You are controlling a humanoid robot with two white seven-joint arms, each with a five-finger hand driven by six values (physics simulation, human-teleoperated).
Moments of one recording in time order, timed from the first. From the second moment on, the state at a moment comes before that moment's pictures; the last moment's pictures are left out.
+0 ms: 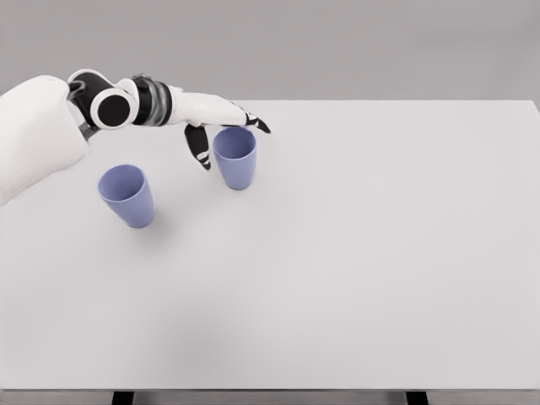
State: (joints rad) left arm -1.21 0.49 -1.24 -1.15 -0.12 -0.20 -0.61; right arm 0.00 0.00 -0.23 0.06 0.14 -0.08 0.04
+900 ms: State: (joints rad) left arm -1.22 0.45 -1.28 -1.11 -0.13 -0.20 -0.61; right arm 0.00 0.00 -0.23 0.06 0.14 -0.08 0.04
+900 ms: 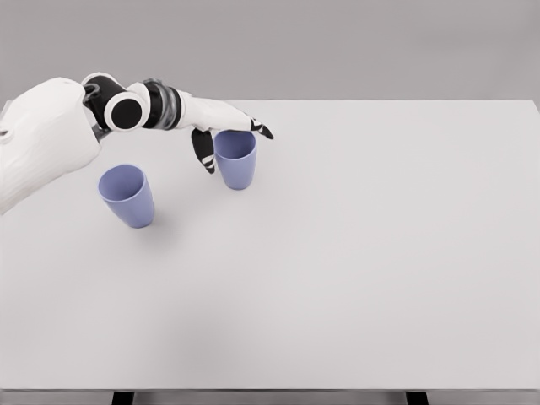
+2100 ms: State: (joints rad) left arm -1.24 0.48 -1.28 -1.17 -0.14 -0.20 -0.61; right arm 0.00 0.00 -0.23 0.06 0.14 -0.08 0.04
